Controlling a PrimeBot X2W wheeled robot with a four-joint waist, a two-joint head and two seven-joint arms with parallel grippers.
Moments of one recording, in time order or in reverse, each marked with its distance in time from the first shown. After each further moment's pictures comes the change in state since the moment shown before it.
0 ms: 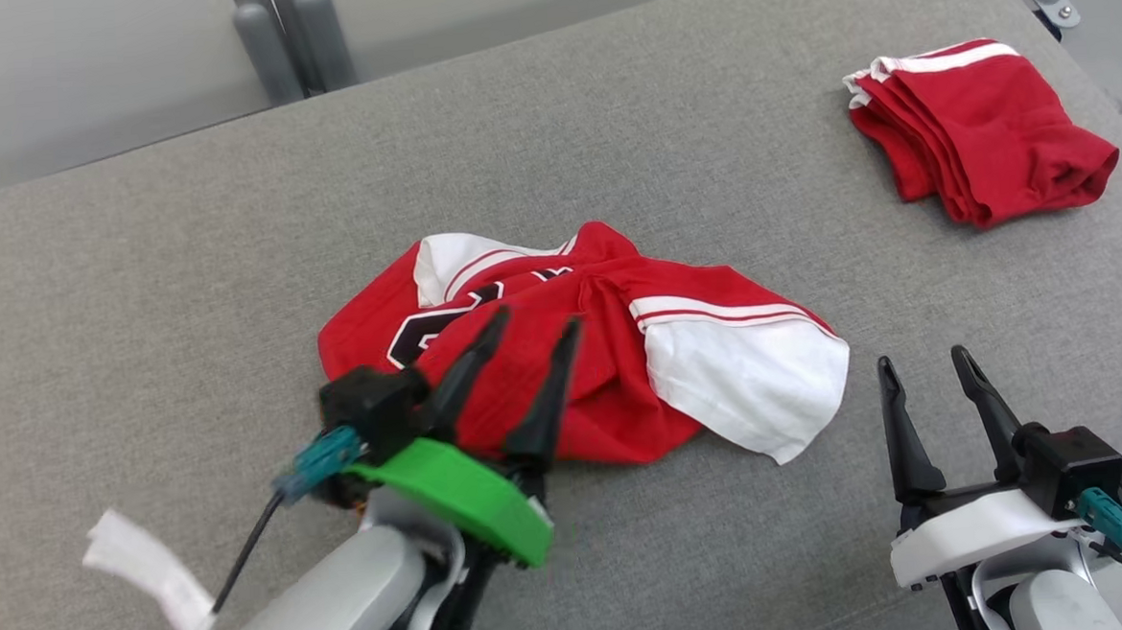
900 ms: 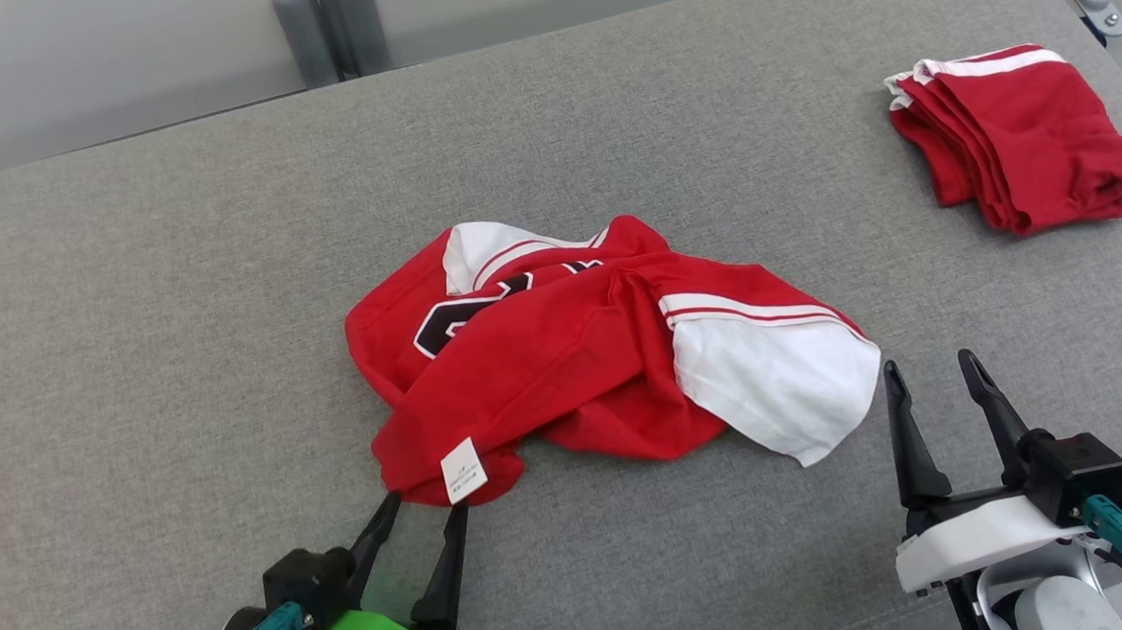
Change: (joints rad) left arm 0.425 -0.015 0.337 0.170 0.366 -0.142 0.000; right arm 0.020 0.000 -0.011 -0.021 -0.022 0.000 0.000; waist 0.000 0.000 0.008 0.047
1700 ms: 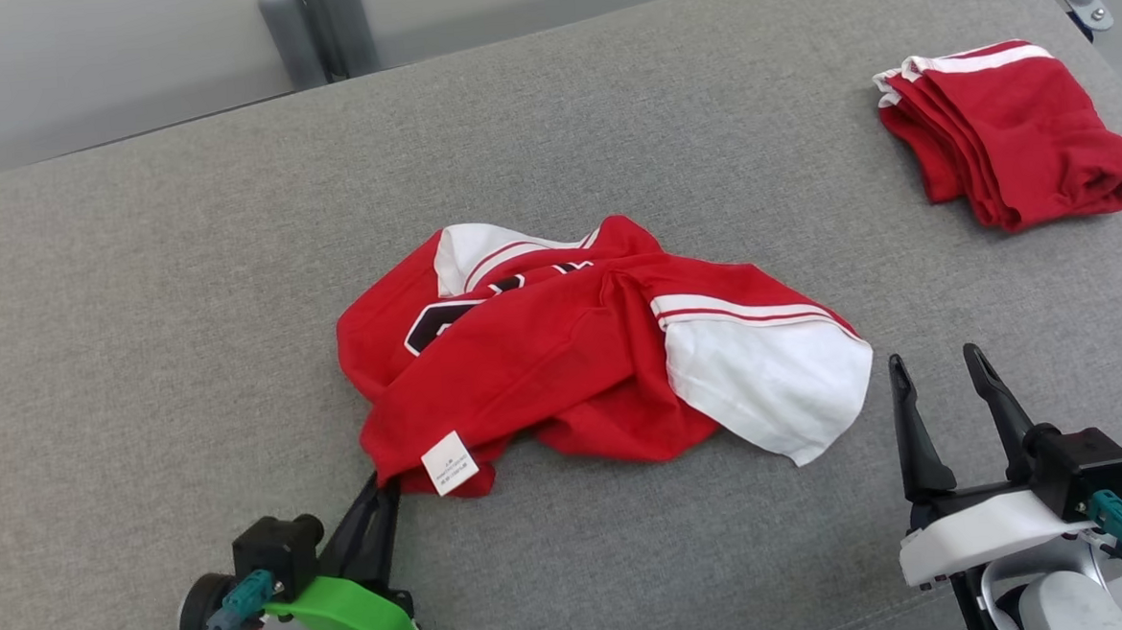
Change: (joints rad) left arm -0.056 -0.053 0.125 0.122 0.109 -0.076 0.000; right arm -0.009 0.000 -0.004 0.002 0.007 0.000 0.000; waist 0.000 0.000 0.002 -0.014
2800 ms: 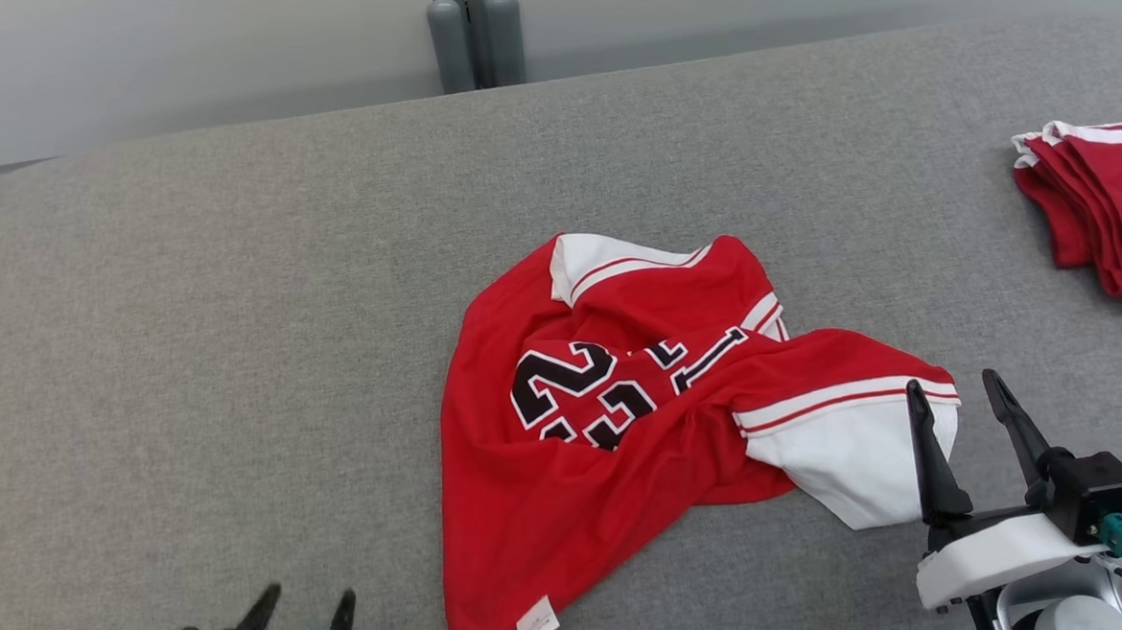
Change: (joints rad) left arm 0.339 0.278 0.036 -0.470 -0.012 0.204 0.293; right arm 0.046 -0.001 -0.030 -0.006 -0.031 0.000 0.000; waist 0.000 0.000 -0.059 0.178
